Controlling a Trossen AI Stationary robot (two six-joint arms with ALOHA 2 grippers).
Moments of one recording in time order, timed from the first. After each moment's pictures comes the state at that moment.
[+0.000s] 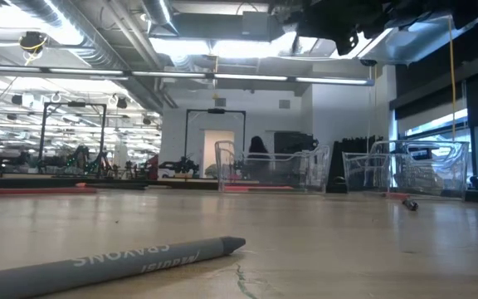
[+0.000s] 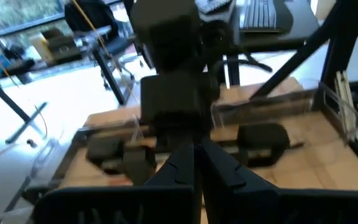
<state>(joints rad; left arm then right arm) -0.21 1.70 1.58 -0.17 -0.31 0.14 0.21 1.17 0.61 0.35 0.21 -0.04</state>
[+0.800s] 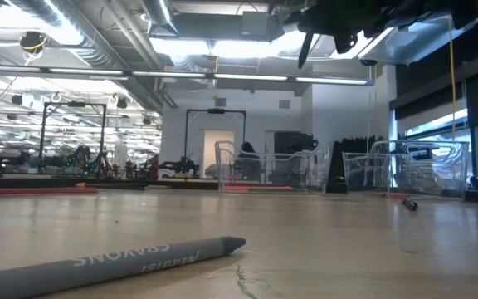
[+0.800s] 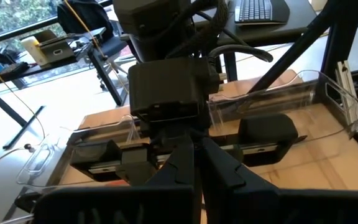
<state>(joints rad) -0.19 1.74 1.57 -0.14 -0.29 0.17 0.21 1.17 0.62 0.35 0.19 -0.06</state>
